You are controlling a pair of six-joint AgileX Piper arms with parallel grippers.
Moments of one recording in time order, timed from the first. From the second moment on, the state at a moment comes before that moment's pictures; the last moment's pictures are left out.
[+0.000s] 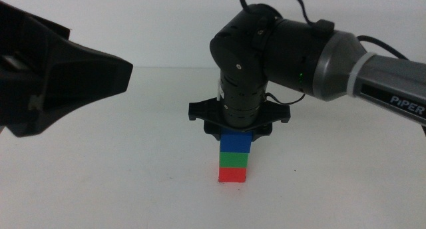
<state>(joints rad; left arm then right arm) -0.84 0.88 -1.32 0.09 1.09 -0.13 0.81 1.96 -1.73 -0.23 1.21 0.91</state>
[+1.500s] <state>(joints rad) -0.84 0.88 -1.32 0.10 1.08 -0.13 0.12 0.72 -0.84 0.07 0.70 -0.02</state>
